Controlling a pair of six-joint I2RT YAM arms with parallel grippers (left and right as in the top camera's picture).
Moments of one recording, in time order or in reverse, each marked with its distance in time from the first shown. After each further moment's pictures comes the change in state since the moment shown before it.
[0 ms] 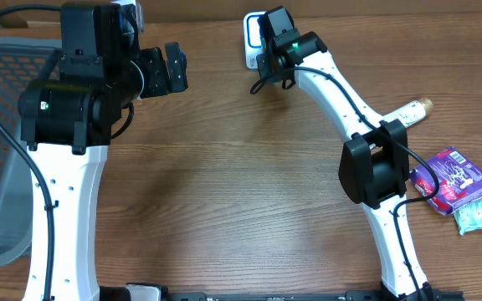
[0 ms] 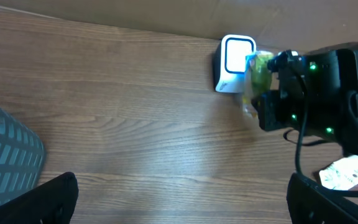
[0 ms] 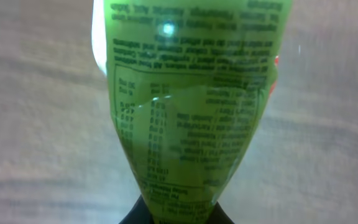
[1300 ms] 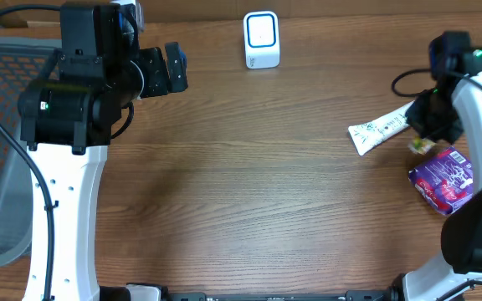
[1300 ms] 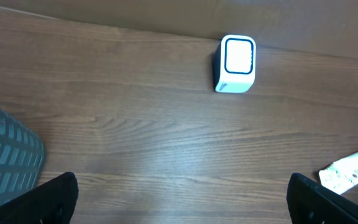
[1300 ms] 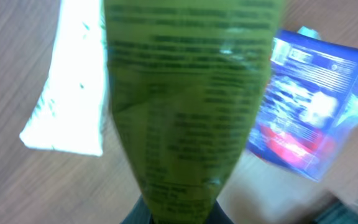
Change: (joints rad) left arm 0.000 0.000 0.000 0.000 0.000 0.000; right arm -0.531 -0.652 -0.708 -0.396 0.085 0.506
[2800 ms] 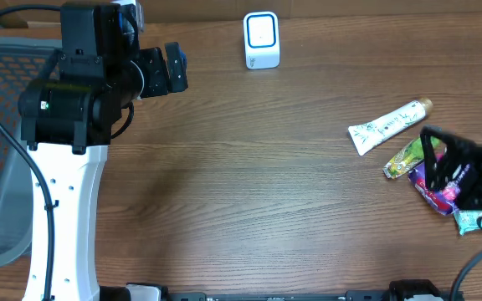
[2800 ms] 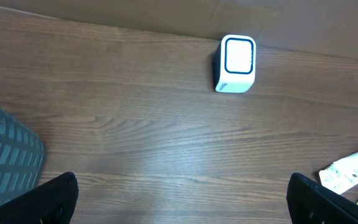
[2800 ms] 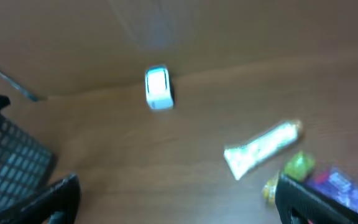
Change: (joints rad) left arm 0.000 0.000 0.000 0.000 0.000 0.000; right arm 0.131 -0.814 0.250 -0.014 -0.359 -0.435
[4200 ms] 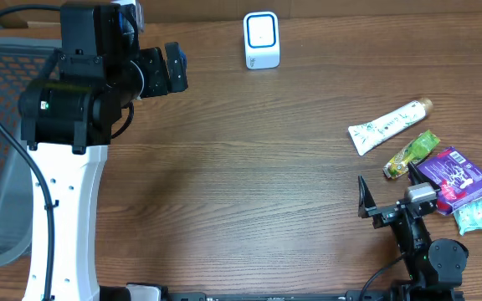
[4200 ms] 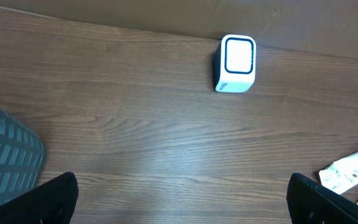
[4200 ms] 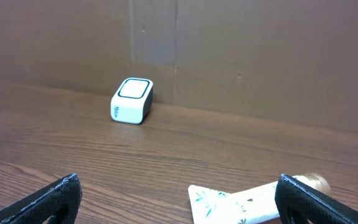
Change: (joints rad) left arm 0.000 0.000 0.000 0.000 0.000 0.000; right arm -0.066 -0.985 -1.864 1.373 -0.107 -0.301
